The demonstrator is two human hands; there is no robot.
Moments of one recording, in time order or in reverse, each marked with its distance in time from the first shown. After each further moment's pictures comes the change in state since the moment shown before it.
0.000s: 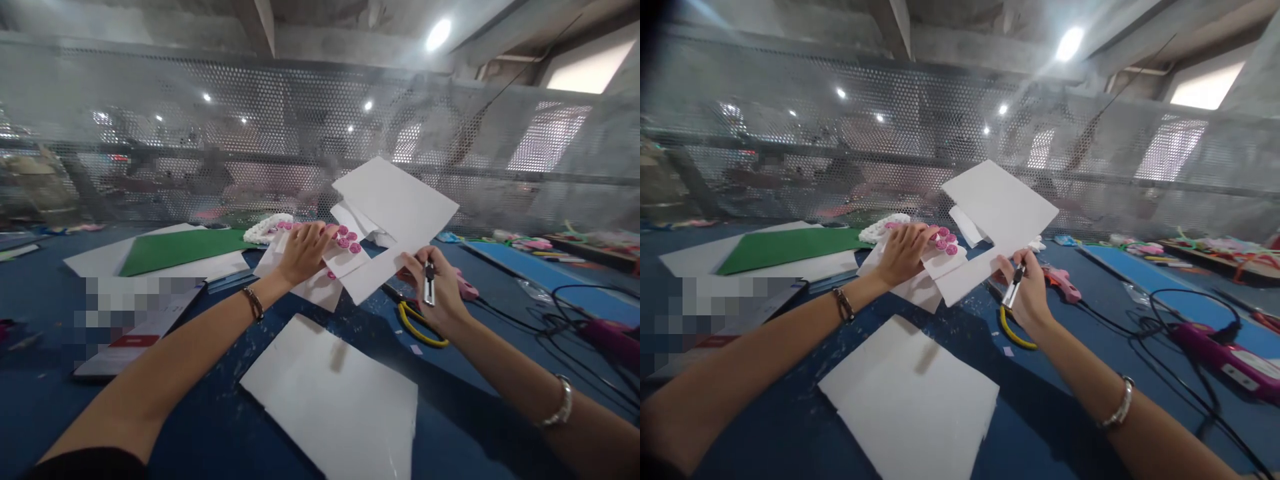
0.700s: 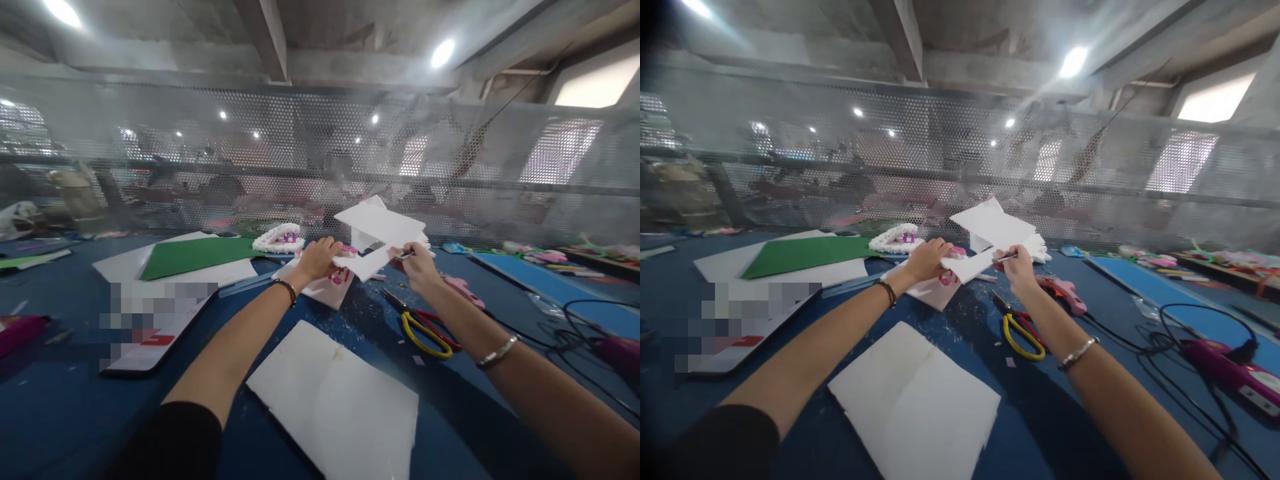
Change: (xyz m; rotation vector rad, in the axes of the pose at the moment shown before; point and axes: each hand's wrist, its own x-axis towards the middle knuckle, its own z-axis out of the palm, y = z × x) left_hand 0.011 -0.003 0.040 -0.099 -0.387 -0.059; right_hand 0.068 0.034 0.006 -0.117 0.038 0.031
